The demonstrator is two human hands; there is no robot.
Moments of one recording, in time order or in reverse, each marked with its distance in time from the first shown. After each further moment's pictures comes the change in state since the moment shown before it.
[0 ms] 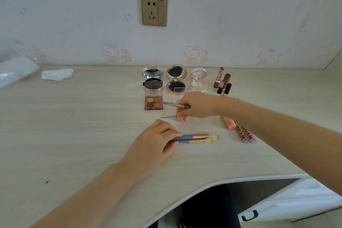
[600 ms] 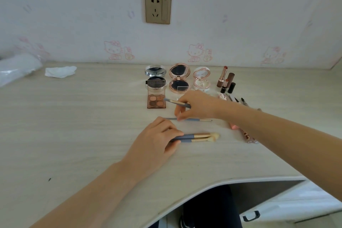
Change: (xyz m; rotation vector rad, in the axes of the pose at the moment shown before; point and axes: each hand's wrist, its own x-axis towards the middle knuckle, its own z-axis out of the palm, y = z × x) left_hand 0.000 -0.002 0.001 0.035 0.042 0.016; right_hand 0.008 0.002 0.011 -0.052 0.176 -0.081
